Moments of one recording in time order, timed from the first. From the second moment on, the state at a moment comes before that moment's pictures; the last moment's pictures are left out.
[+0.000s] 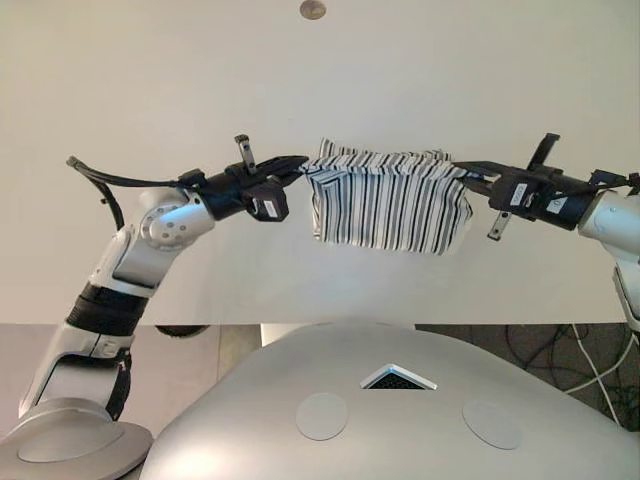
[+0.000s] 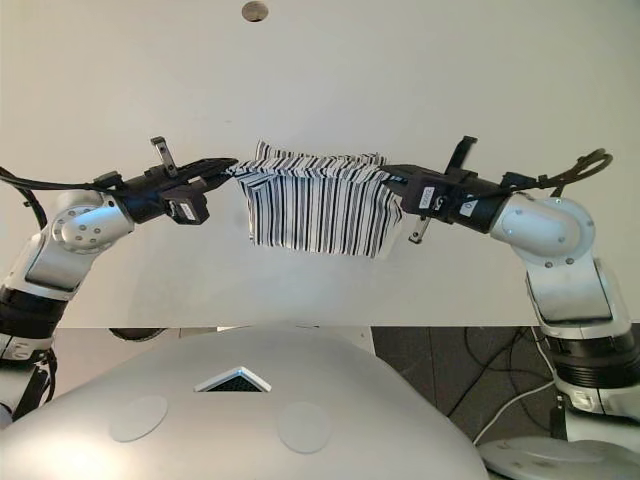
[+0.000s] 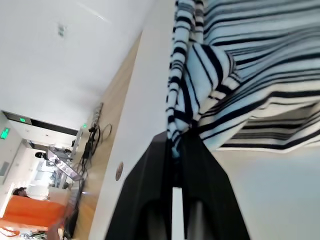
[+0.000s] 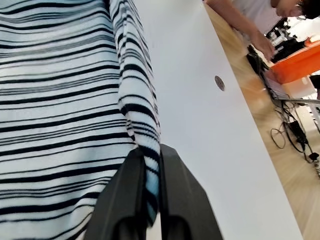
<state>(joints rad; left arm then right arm) 0.01 0.70 -0.31 -0.09 0.34 -0.48 -0.51 0.17 -0.88 0.05 -0.36 0.00 -0.04 0.85</state>
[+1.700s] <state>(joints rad) 0.05 0.38 -0.14 -0.01 0.32 -0.70 -0.10 -0.61 -0.56 -0.07 1.14 0.20 0.06 0.48</state>
